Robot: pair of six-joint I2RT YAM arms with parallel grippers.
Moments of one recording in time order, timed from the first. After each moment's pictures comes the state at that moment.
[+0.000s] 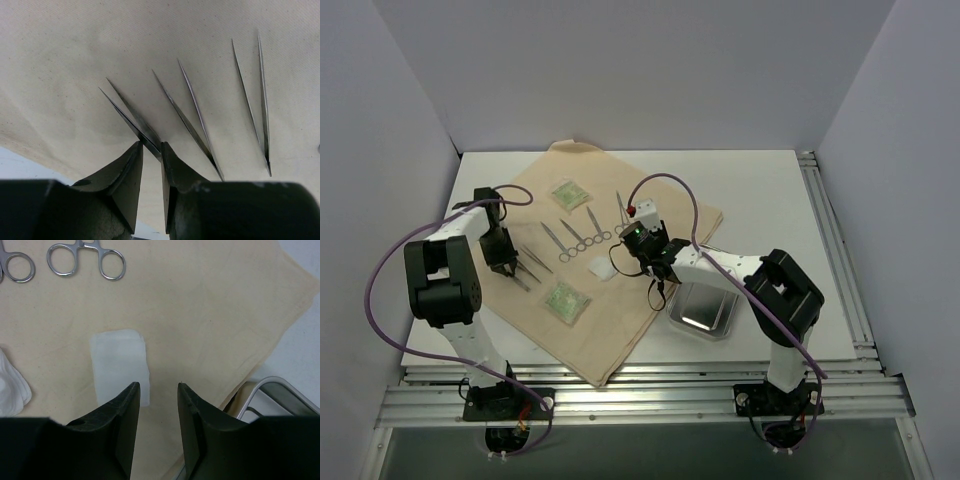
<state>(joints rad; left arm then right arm) 0.12 1.89 1.30 -0.83 -0.08 -0.28 0.85 1.84 1.18 -0.20 0.64 0.32</state>
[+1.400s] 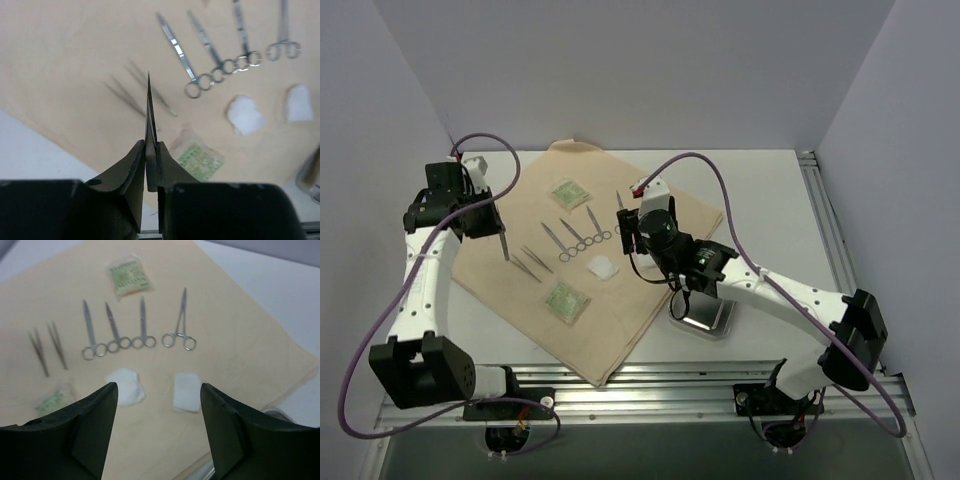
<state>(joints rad) 0.12 1.39 1.36 -0.88 0.13 -0.13 0.94 1.47 1.19 -0.19 0.55 0.27</state>
